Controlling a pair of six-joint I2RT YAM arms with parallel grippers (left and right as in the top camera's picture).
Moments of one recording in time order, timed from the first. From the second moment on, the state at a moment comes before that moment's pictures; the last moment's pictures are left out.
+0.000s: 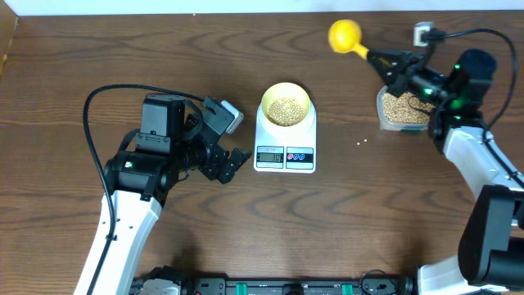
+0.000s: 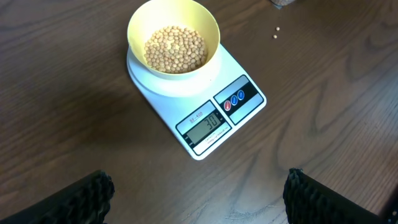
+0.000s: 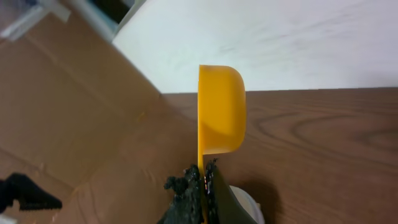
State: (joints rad) left arm -0.19 1.17 1.05 -0.81 0.48 0.38; right arm -0.12 1.69 0.99 0.56 -1.02 0.51
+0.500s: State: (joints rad) left arm -0.19 1.17 1.05 -0.81 0.49 0.38; right arm -0.12 1.40 1.00 -0.06 -0.69 0.40
